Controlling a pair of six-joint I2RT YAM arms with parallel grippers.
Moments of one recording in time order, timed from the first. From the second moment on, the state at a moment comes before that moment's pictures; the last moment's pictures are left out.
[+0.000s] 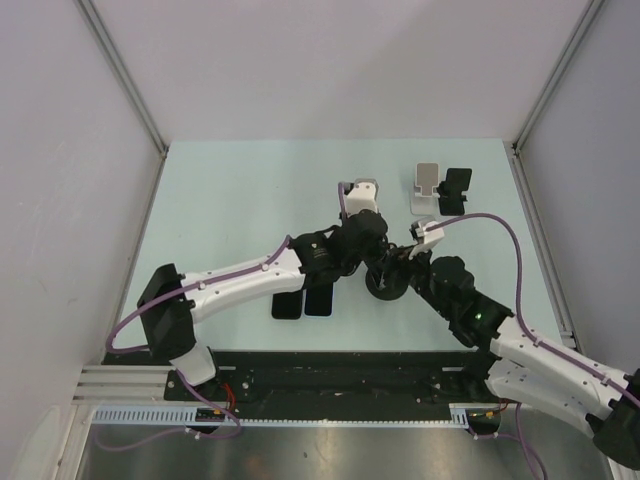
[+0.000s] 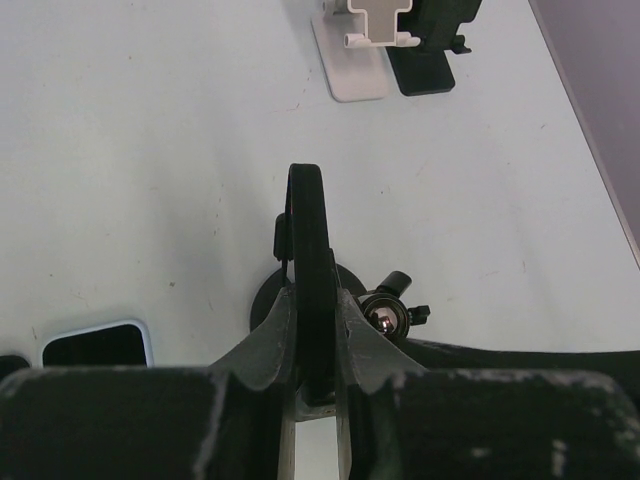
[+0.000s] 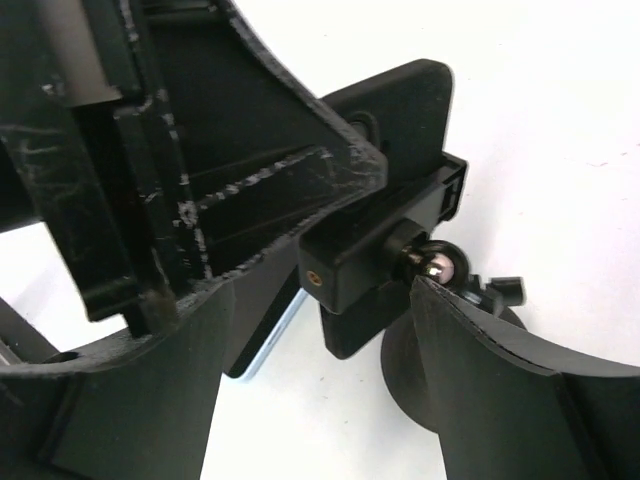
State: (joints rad) left arm -1.10 1.64 1.39 -0.30 -0.56 -0.65; right arm 0.80 0.77 0.52 0.08 0.20 0.33
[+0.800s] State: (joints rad) left arm -1.11 1.61 1.35 -0.31 -0.66 -0.71; right arm 0.93 0.90 0.50 0.19 0.45 0.31
